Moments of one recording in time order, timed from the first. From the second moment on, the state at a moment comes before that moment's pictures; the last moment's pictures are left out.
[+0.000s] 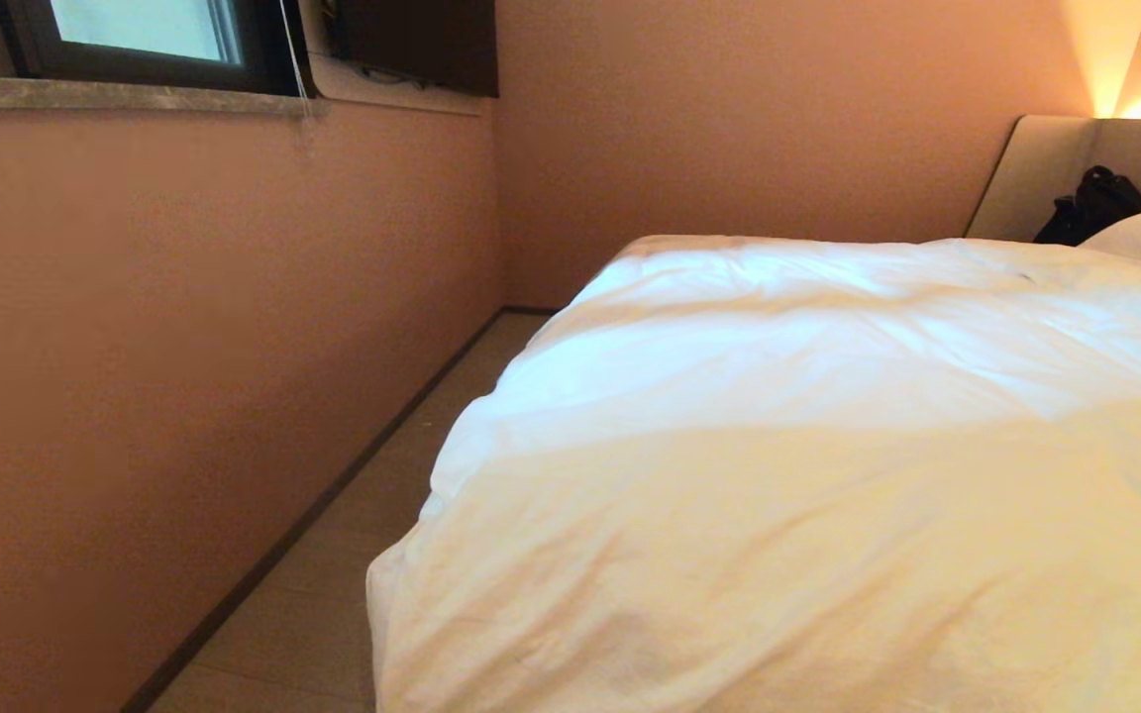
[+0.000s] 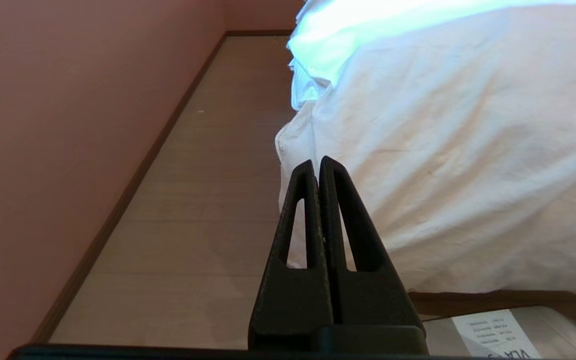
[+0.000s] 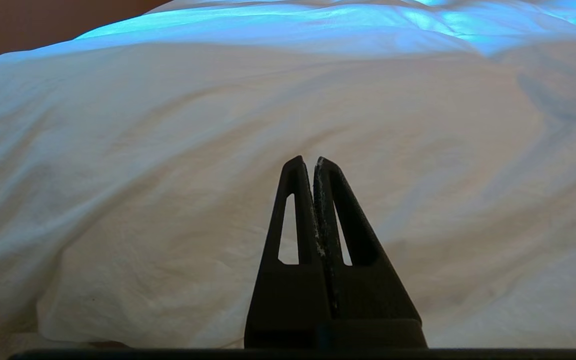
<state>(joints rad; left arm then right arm) 0.01 0.00 -0.10 0.14 -0.16 0.01 0.01 0.00 0.00 0.00 0.01 -0.01</state>
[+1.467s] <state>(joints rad) 0.01 0.00 0.00 0.02 -0.02 0.12 0.01 0.00 0.00 0.00 0.01 -0.01</state>
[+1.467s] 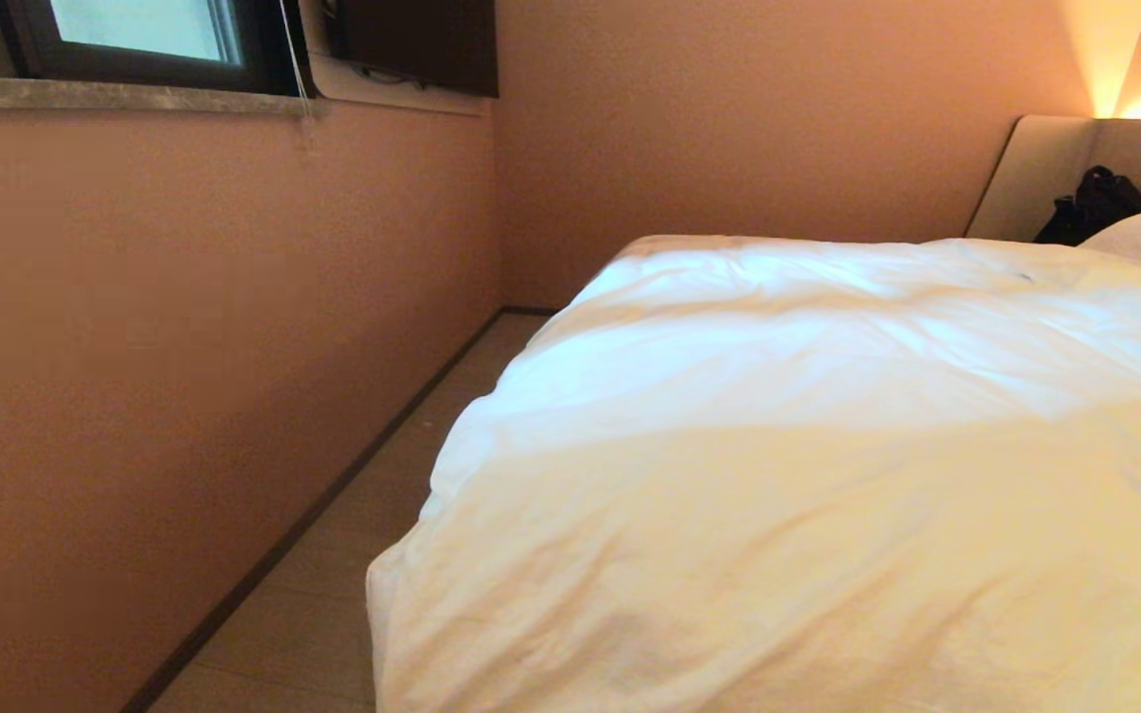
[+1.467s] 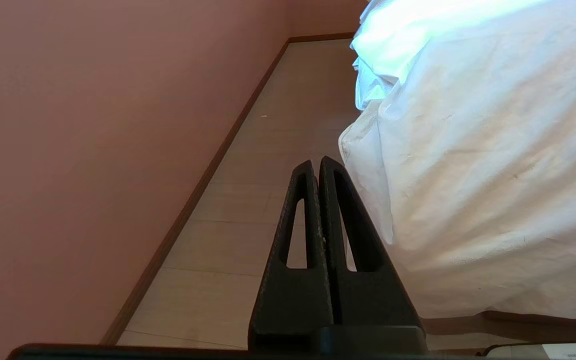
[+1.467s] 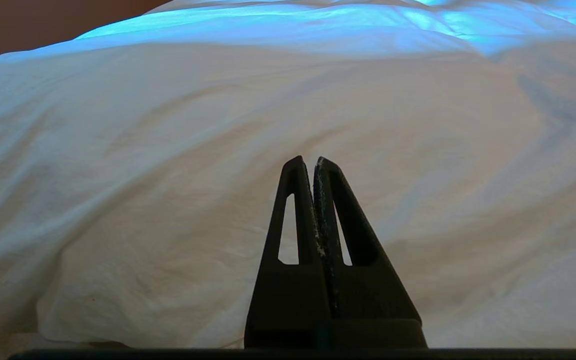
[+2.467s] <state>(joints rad) 0.01 0.00 0.00 0.02 -0.03 0.12 0.01 0.00 0.00 0.00 0.01 -0.01</state>
